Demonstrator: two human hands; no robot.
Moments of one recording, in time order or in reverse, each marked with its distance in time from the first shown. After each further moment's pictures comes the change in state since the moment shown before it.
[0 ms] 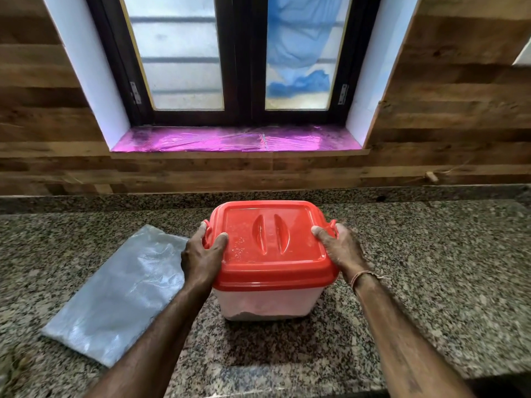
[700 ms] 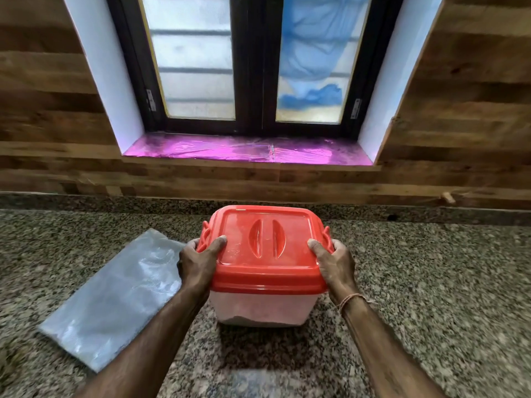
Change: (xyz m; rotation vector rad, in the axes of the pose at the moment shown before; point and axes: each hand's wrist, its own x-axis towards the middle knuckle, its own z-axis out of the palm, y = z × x) left_hand 0.015 -0.002 0.019 -0.275 0.092 -0.195; right_hand 0.005 -0.005 0.011 0.159 0.047 -0.030
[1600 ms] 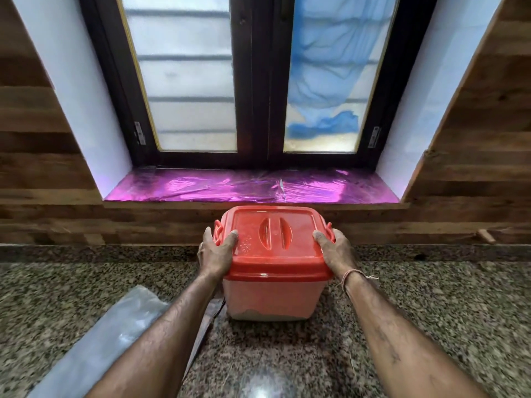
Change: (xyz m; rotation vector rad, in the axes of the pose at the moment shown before) left_hand 0.193 0.050 0.085 0.249 -0.098 0.122; right_hand 0.200 -0.045 0.080 -0.096 0.025 0.005
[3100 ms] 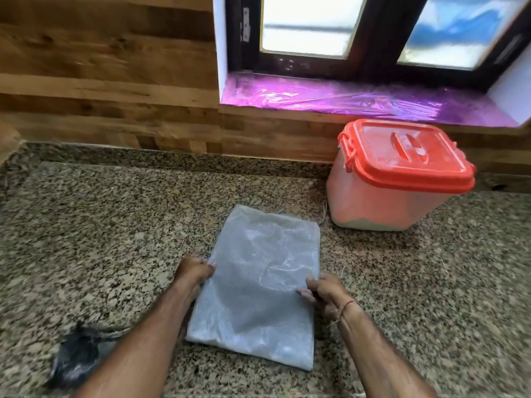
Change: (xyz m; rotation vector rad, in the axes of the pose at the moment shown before) left_hand -0.015 -0.308 -0.303 0.079 -0.184 -0.589; right_hand -0.302 0.080 0.270 0.261 -0.301 0.742
